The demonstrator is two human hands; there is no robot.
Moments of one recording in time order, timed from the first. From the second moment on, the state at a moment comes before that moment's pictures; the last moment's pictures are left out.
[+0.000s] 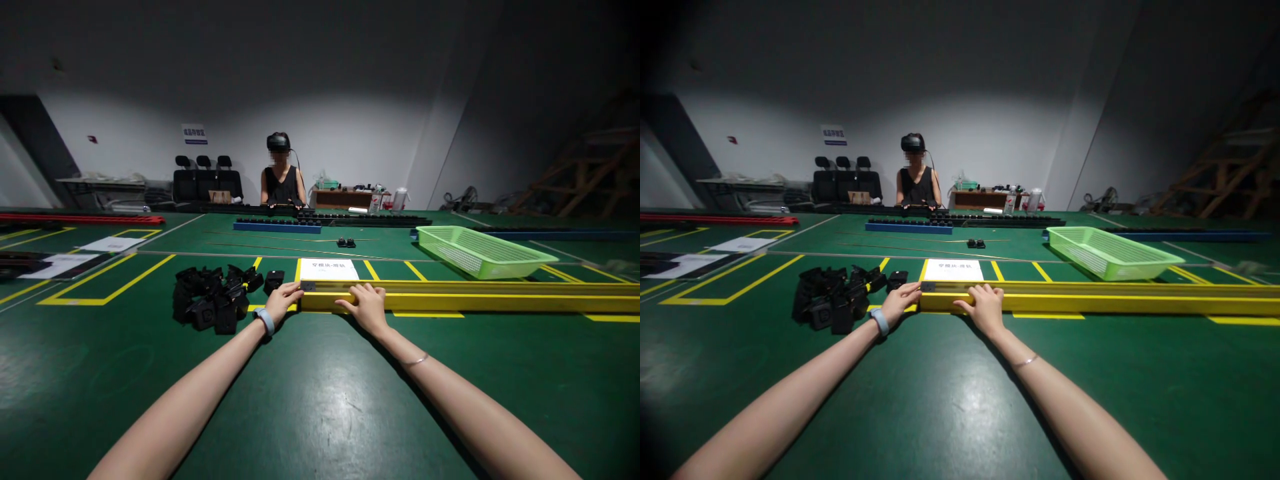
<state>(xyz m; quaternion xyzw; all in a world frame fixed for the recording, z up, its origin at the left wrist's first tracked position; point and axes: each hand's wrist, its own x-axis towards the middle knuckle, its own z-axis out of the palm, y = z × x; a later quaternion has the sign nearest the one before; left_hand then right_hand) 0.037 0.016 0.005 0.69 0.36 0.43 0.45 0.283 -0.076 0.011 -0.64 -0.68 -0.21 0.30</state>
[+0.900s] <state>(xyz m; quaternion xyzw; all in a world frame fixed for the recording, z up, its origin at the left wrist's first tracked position) 0.041 0.003 0.014 0.62 0.36 0.46 0.53 0.283 -0.076 0.011 -0.64 -0.68 -0.22 0.30</state>
